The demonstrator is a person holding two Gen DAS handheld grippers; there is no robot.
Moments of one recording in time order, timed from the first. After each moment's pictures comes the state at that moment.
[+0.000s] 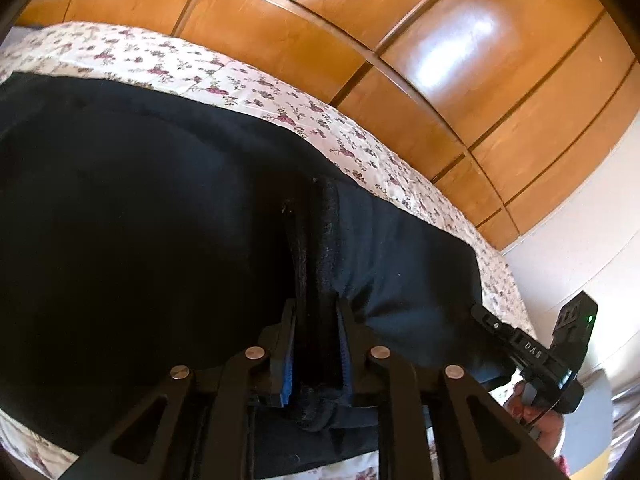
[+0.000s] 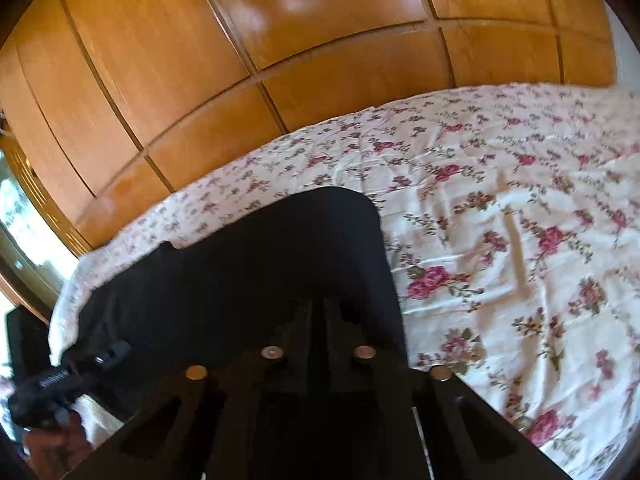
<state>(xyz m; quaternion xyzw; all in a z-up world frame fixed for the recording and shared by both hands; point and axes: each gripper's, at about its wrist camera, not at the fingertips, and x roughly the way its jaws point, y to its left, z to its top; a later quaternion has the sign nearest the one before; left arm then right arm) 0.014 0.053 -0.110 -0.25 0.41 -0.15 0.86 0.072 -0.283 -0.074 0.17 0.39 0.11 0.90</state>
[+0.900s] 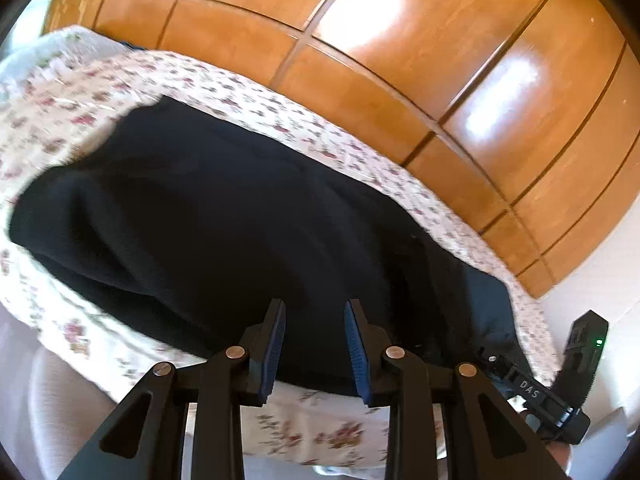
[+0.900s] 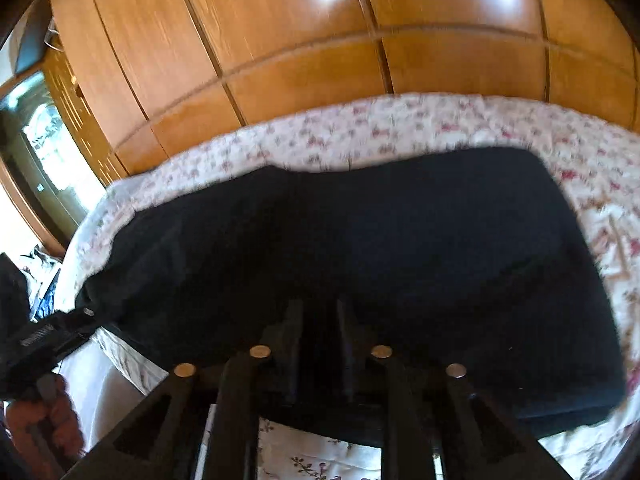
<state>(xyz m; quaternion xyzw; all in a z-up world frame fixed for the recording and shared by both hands) -0.066 0.132 -0.083 -0.27 0.36 -0.01 0.89 0.047 -0.156 -0.068 0.08 0.42 0.20 0.88</state>
